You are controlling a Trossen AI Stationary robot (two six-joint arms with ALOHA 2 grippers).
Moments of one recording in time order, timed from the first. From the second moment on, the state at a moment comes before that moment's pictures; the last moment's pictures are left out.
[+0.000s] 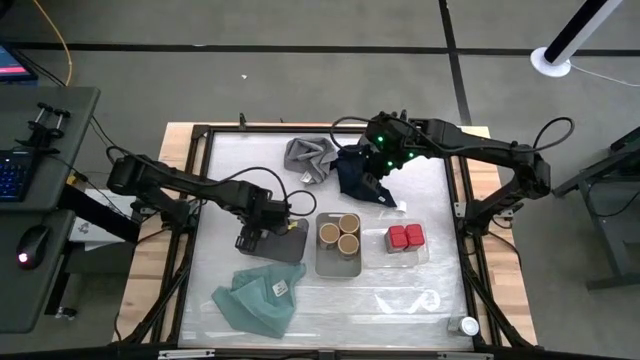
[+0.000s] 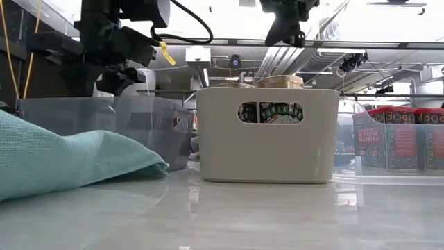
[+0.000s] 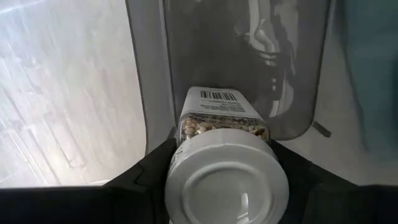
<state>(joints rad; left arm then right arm) -0.10 1.55 1.06 -1.08 -0.08 0.14 -0.26 1.49 1.51 -0.95 -0.19 0.25</state>
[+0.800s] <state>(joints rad) -0.03 1.47 1.06 -1.08 -0.04 0.22 -0.26 1.49 1.51 -0.88 -0.17 0.31</state>
